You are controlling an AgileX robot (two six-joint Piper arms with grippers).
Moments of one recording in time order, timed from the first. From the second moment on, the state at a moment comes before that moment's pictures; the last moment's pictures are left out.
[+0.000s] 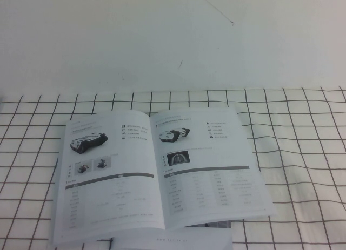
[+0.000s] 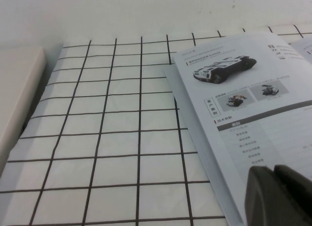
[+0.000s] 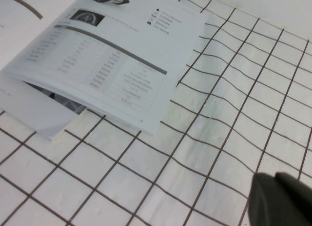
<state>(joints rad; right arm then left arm) 0.29 0.26 -0.30 0.11 0.67 -0.33 -0.06 -0.01 0.03 -0.02 0.35 -0.02</state>
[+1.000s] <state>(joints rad) 0.29 0.26 -0.30 0.11 0.67 -0.33 -0.11 -0.01 0.02 -0.03 0.36 -0.02</state>
